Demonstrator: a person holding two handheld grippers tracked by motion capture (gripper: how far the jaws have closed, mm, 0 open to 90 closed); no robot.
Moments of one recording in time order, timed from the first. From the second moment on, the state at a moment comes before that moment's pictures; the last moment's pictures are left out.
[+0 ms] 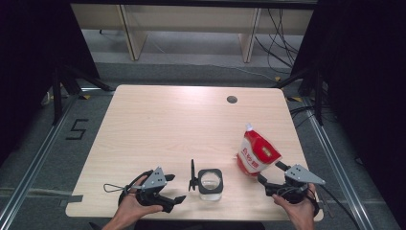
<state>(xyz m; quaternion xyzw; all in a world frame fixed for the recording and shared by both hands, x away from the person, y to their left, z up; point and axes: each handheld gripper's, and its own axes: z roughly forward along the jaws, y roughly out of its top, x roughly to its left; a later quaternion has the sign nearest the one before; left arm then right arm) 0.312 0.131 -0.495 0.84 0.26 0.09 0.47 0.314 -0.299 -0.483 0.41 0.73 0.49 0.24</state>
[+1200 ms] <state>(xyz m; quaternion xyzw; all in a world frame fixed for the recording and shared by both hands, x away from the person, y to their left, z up) 0.314 0.129 -0.497 0.85 0.25 0.08 0.46 0.354 -0.270 -0.501 0.38 0.72 0.53 0.24</state>
